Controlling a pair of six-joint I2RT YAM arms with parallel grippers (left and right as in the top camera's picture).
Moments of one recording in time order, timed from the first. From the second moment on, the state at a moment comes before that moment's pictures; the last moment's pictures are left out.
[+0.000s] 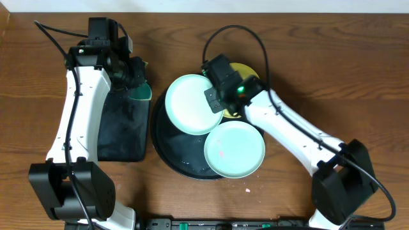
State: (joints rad) left arm 0.03 1.71 1.57 -1.05 0.17 -0.22; right arm 0.70 1.85 1.49 -0.72 0.22 0.20
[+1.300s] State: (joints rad) left arm 0.03 1.71 1.57 -1.05 0.17 -0.22; right arm 0.73 1.70 1.50 -0.75 0.28 0.22
